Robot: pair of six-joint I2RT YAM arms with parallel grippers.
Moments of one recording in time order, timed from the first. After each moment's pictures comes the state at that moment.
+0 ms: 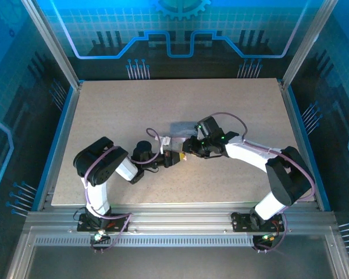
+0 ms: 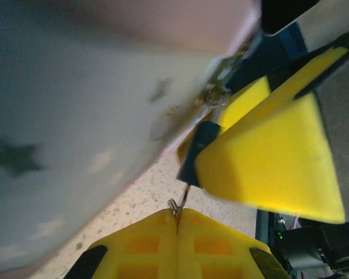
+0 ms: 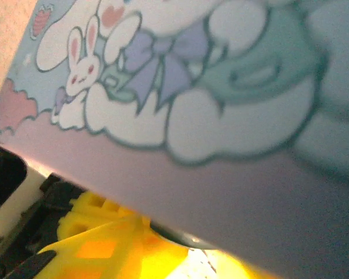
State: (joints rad) left arm -0.55 1.89 0.46 1.18 0.63 -0.79; right arm 0.59 1.58 0.94 -0.29 -0.37 0.82
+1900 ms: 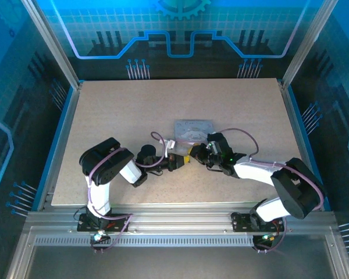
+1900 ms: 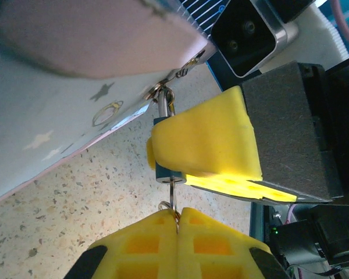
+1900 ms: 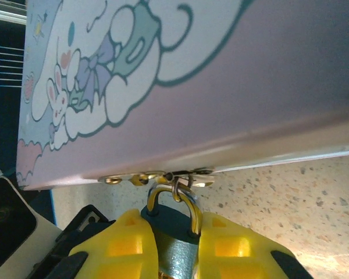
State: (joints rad) left arm -0.62 1.93 0.46 1.24 0.58 -0.81; right arm 0.61 1.44 0.58 0.18 -0.21 1.13
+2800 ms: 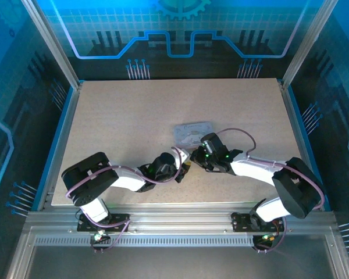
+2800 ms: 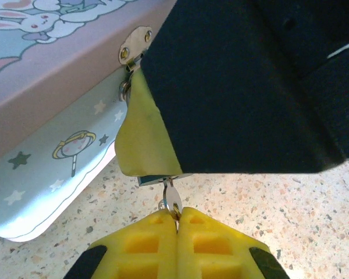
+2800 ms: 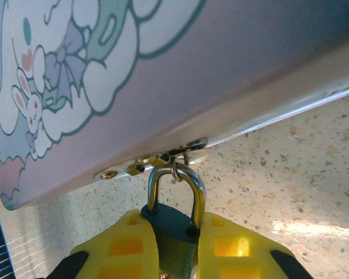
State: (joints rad) left arm -0.89 1.67 0.53 0.63 0.01 -0.21; right arm 0.66 1.44 0.67 -0.09 -0.11 1.13
